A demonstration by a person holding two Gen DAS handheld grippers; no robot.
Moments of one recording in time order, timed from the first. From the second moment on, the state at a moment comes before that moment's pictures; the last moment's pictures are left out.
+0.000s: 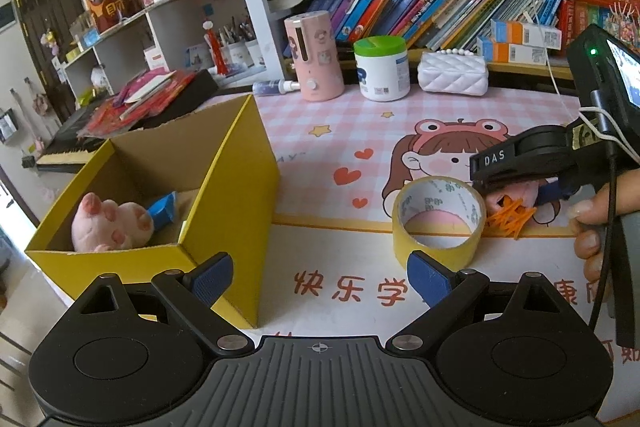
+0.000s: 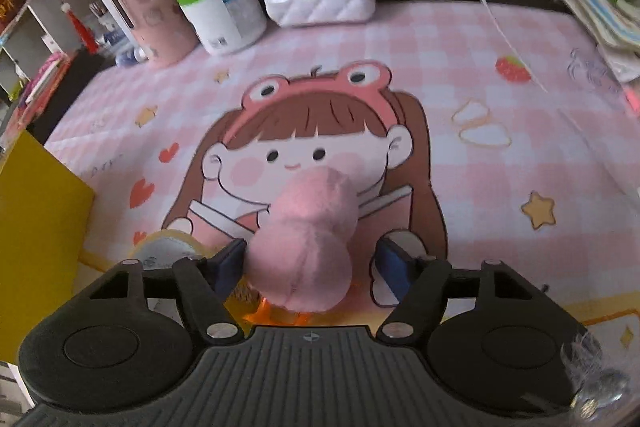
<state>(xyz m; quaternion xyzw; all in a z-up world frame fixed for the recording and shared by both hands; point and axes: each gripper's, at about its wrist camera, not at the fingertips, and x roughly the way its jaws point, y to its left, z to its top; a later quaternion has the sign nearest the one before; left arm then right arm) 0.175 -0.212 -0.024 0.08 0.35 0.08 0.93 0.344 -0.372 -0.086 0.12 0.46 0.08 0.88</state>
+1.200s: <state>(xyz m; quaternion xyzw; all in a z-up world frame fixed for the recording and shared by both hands) 0.274 -0.276 -0.069 0.07 0.39 -0.02 0.92 0.248 -0.441 -0.044 0.04 0.38 0.02 0.92</state>
